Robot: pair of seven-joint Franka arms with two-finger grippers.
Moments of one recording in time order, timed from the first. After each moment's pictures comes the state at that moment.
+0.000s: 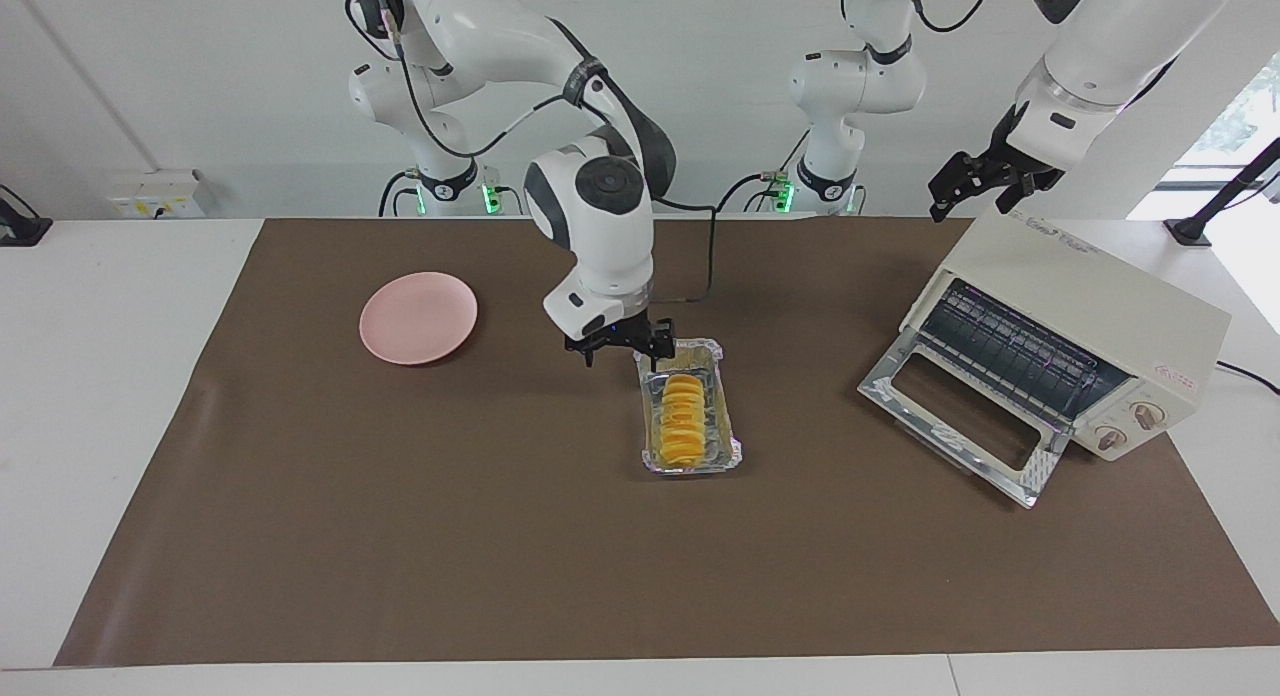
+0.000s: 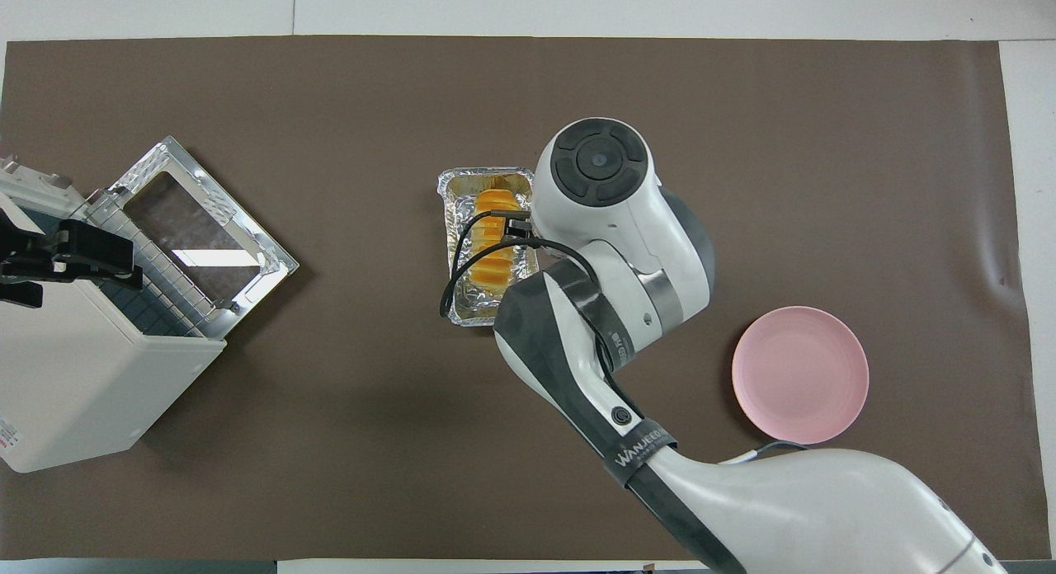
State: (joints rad) left arm -0.12 -0.05 0.03 -1.57 -0.05 1.38 -0.19; right arm 0.55 0.48 0.00 -1.50 0.02 2.00 0.70
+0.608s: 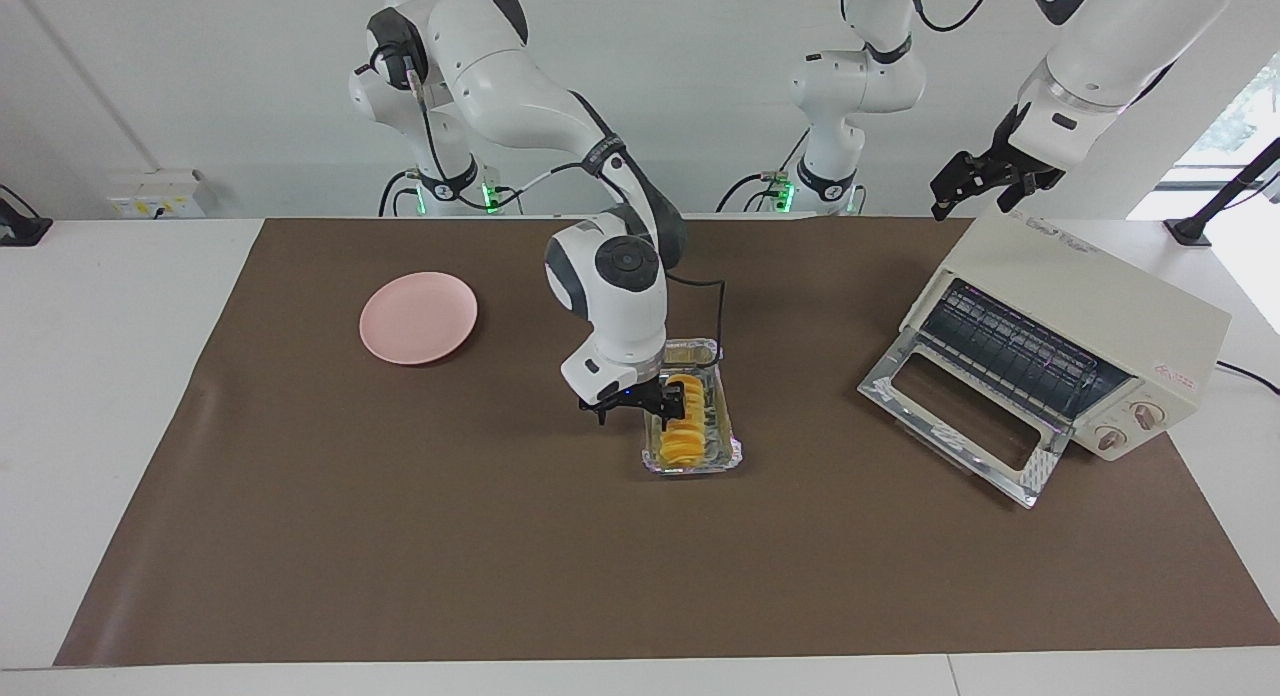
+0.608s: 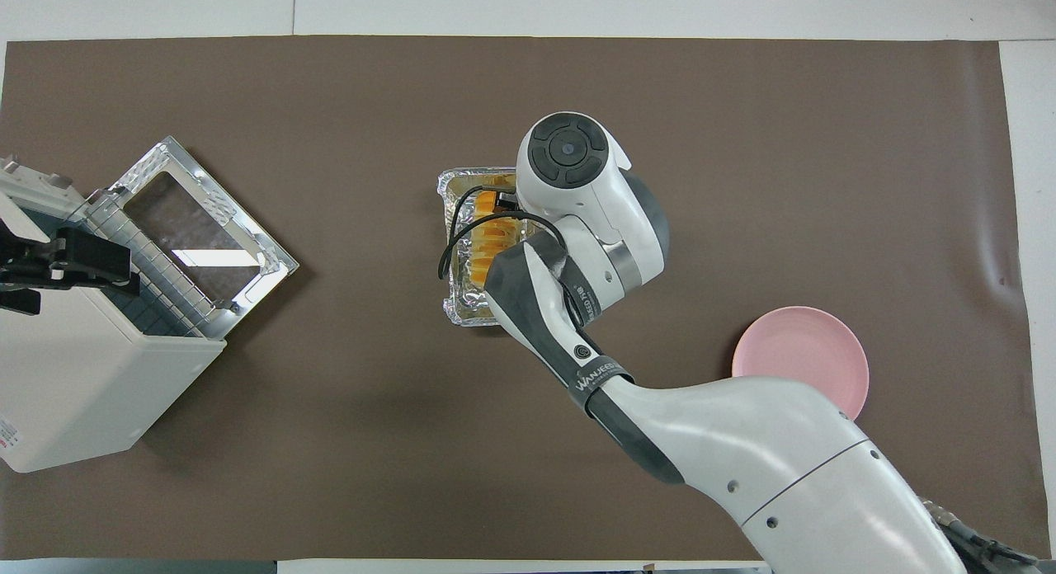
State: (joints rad) left arm -0.11 -0.07 0.02 -1.60 -0.05 1.38 -0.18; right arm 0.54 0.64 -0.01 -1.42 -0.01 2.13 0.70
